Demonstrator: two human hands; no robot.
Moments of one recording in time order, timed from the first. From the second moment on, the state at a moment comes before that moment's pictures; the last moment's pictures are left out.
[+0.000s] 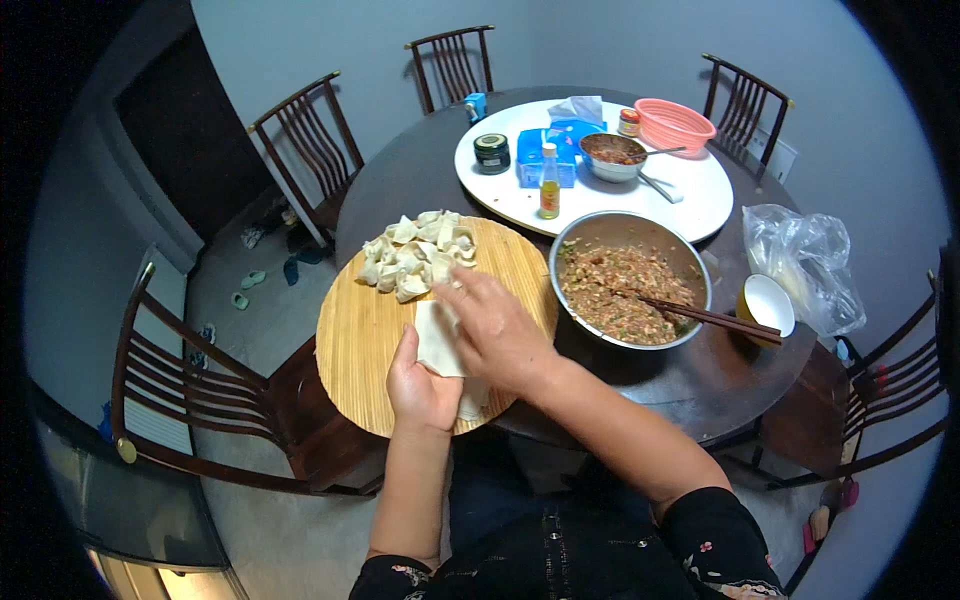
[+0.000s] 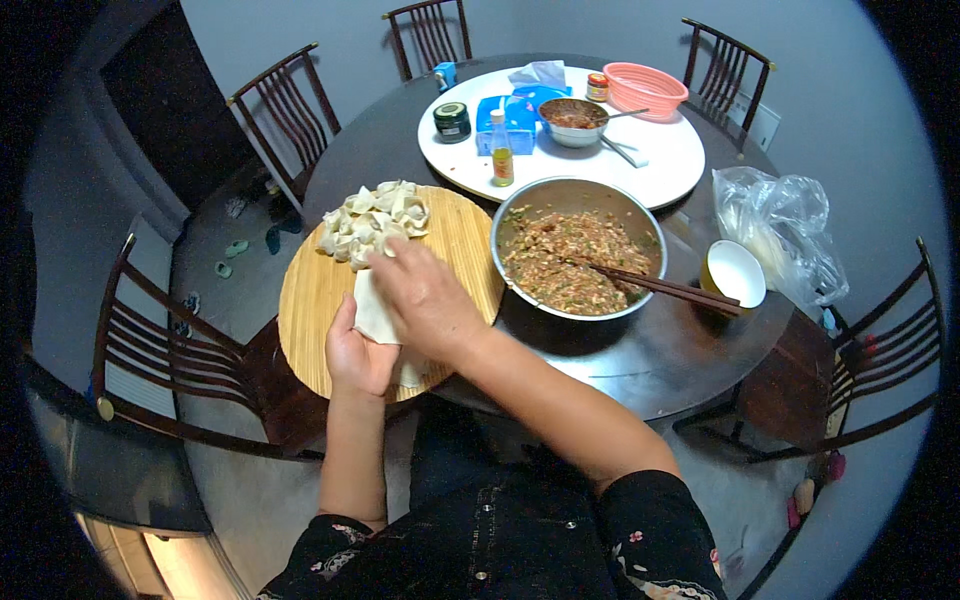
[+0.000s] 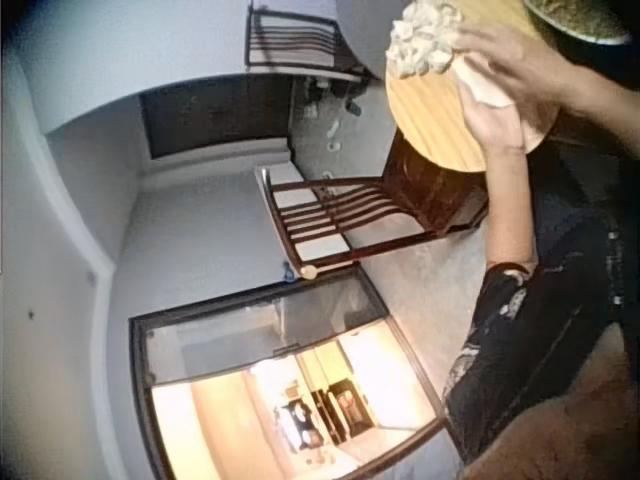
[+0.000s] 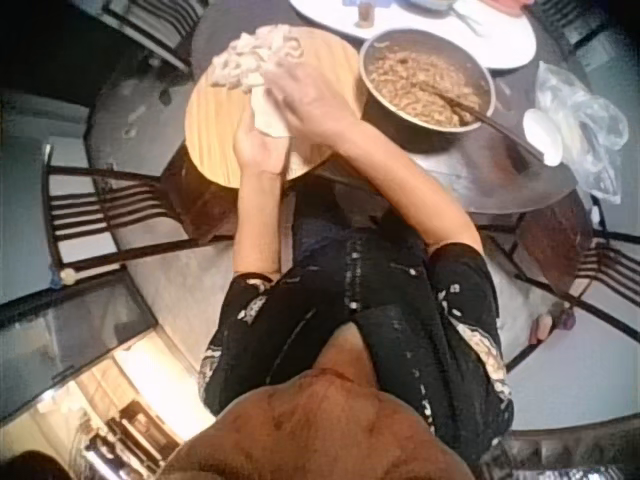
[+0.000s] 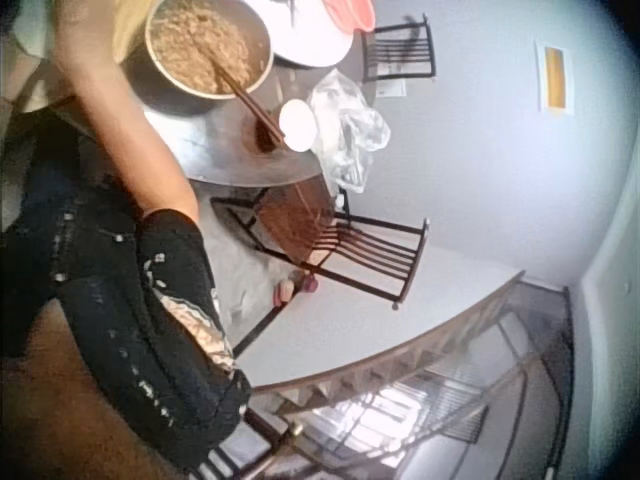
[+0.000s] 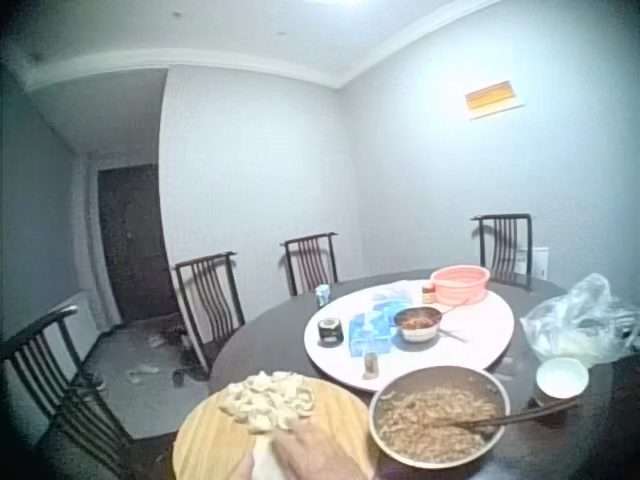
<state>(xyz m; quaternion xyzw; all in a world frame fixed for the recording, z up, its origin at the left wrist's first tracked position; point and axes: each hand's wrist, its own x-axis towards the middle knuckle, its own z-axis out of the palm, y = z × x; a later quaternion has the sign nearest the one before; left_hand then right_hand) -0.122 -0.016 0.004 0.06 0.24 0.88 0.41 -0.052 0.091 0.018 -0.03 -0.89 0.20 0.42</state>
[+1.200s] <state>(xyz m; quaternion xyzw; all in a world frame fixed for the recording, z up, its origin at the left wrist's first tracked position) -0.082 -0.021 0.007 0.14 0.08 0.84 0.52 -0.025 0.099 0.072 -0.14 -0.85 0.45 0.25</state>
